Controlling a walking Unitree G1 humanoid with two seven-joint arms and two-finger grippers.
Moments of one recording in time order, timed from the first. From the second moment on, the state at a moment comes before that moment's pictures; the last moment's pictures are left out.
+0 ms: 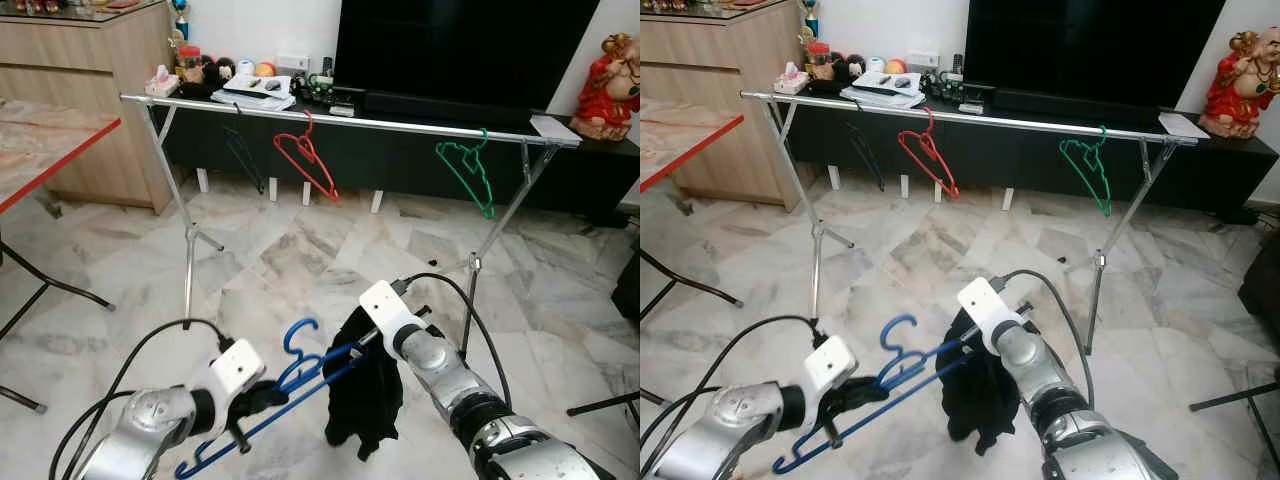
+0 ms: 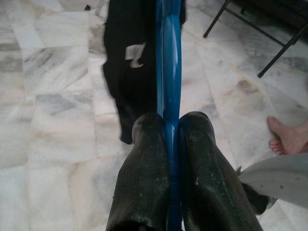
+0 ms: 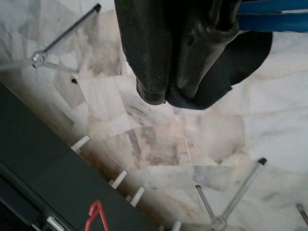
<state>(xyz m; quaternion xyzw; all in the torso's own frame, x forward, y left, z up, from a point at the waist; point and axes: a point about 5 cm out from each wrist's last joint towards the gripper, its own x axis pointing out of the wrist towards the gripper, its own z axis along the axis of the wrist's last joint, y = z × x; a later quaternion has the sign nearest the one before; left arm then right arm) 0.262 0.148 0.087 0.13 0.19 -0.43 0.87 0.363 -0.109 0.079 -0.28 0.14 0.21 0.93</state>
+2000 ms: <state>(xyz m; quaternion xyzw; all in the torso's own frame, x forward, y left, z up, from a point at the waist) 0.275 0.140 0.086 0.16 0.17 -0.37 0.90 0.364 -0.062 0.097 -0.19 0.11 0.24 0.94</state>
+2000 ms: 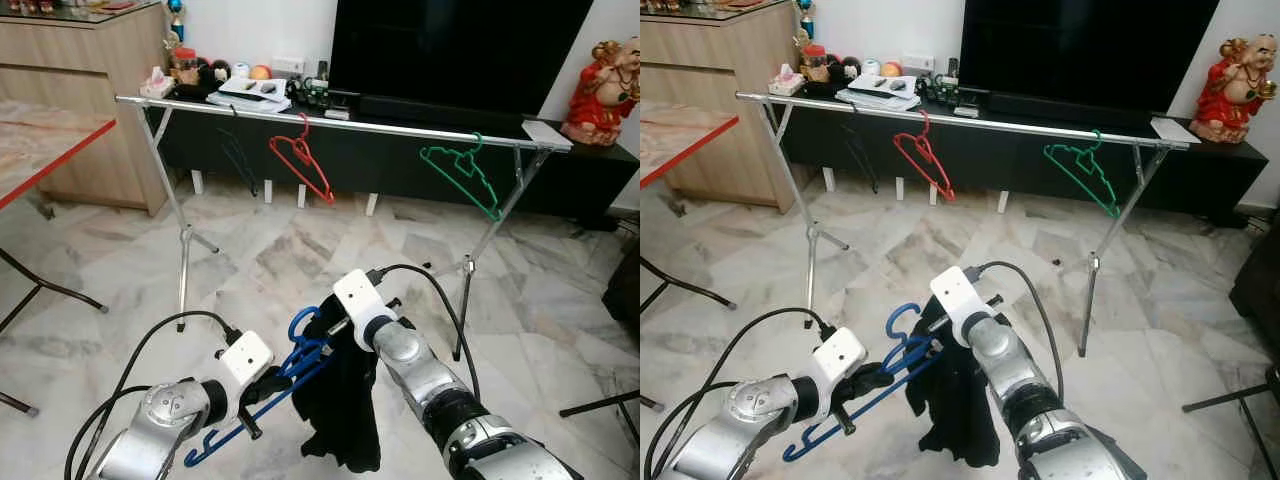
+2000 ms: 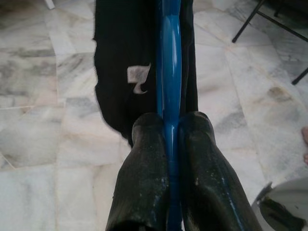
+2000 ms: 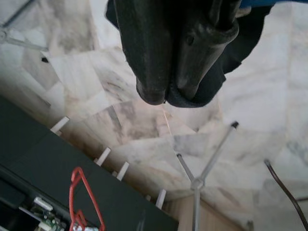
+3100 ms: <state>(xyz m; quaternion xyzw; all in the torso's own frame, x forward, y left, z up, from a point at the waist) 0.291 0.112 0.077 0.10 0.12 -0.29 0.95 0.365 -0.040 0.134 -0.03 0.08 0.29 0.95</state>
